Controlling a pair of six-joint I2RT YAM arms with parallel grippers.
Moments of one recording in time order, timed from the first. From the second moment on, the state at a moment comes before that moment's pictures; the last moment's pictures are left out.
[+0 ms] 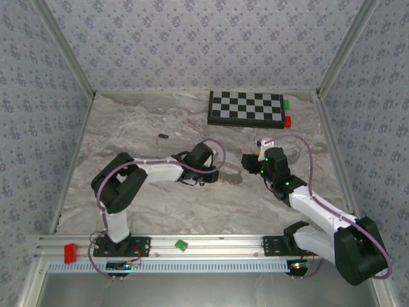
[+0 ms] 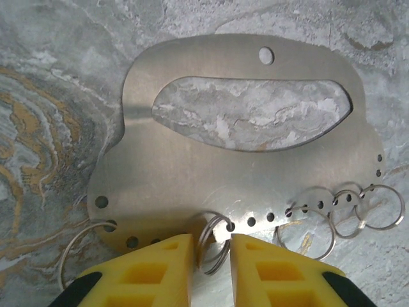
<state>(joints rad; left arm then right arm) -0.85 1.84 1.02 -0.13 0.17 -0.55 0.42 1.05 0.45 0.11 0.00 0.35</state>
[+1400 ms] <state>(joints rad) -0.87 1.53 1.08 -0.22 -0.16 -0.14 0.43 0.94 0.48 0.20 -0.18 0.32</state>
